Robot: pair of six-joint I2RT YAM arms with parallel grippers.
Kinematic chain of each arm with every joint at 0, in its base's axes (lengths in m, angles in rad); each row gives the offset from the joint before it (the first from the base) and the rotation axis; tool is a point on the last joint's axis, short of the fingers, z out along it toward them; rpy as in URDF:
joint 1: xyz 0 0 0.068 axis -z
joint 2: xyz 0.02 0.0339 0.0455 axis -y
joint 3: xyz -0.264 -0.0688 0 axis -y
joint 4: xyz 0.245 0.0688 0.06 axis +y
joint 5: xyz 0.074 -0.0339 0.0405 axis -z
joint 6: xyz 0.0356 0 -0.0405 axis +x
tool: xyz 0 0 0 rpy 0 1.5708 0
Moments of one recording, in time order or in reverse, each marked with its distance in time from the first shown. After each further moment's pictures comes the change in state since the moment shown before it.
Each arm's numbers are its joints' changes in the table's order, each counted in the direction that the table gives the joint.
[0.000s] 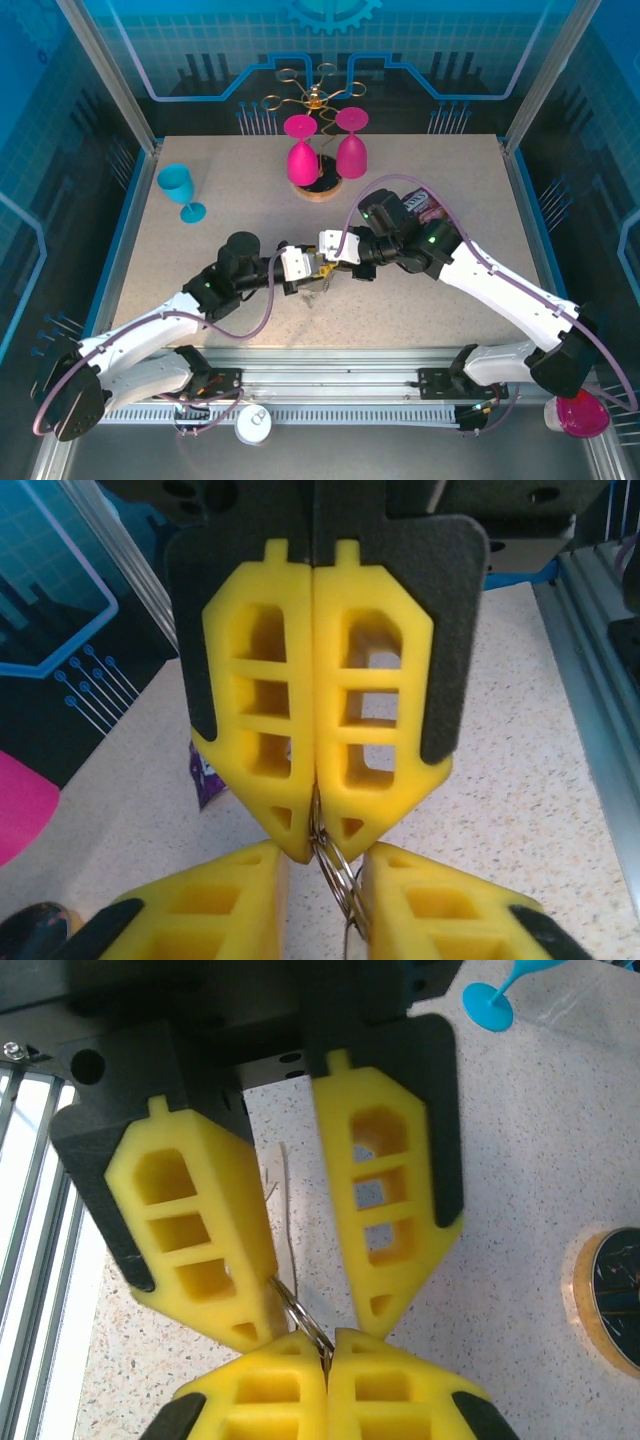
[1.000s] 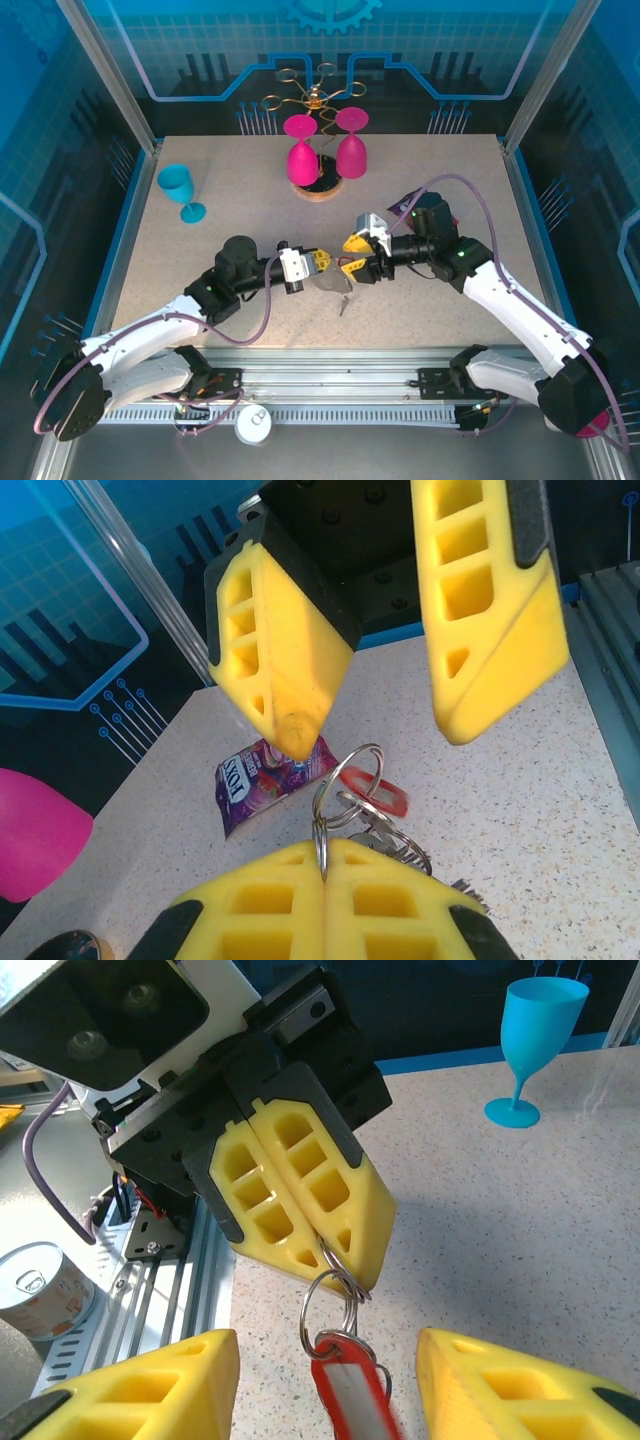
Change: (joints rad) left arm 0.004 0.001 -0.041 -0.128 -0.010 0.006; right arm 0.286 0.182 -0.331 -0.396 -0.560 0.335
